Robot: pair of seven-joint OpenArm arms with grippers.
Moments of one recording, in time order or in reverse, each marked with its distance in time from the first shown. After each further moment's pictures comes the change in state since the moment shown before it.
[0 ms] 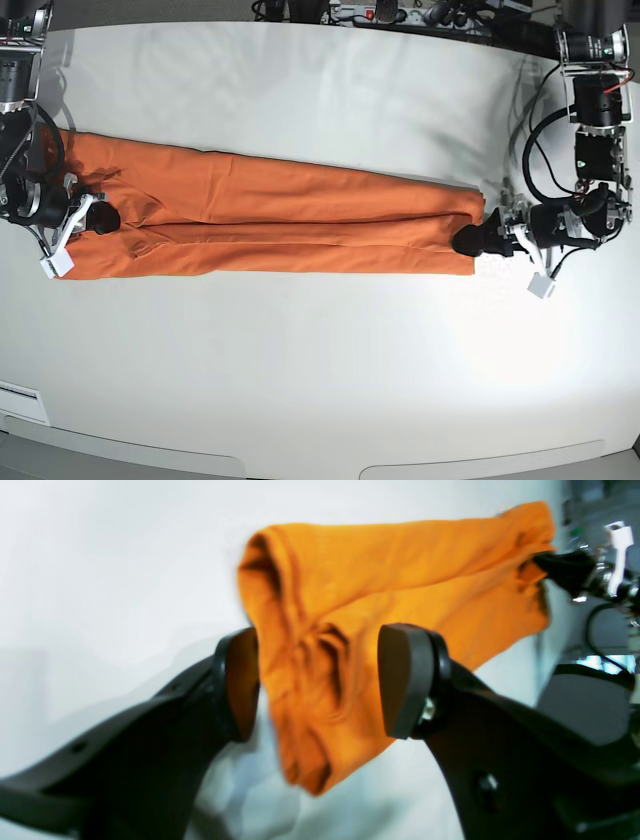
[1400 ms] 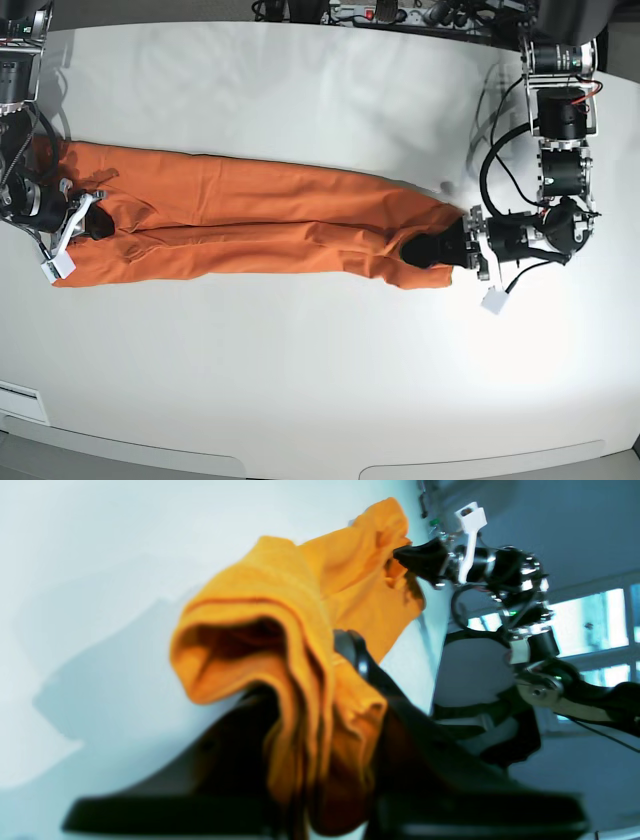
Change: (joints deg) left arm -3.4 9.6 0.2 0.7 -13.1 -5.0 10.1; right arm 0.2 0.0 0.0 0.1 -9.6 0.4 4.3
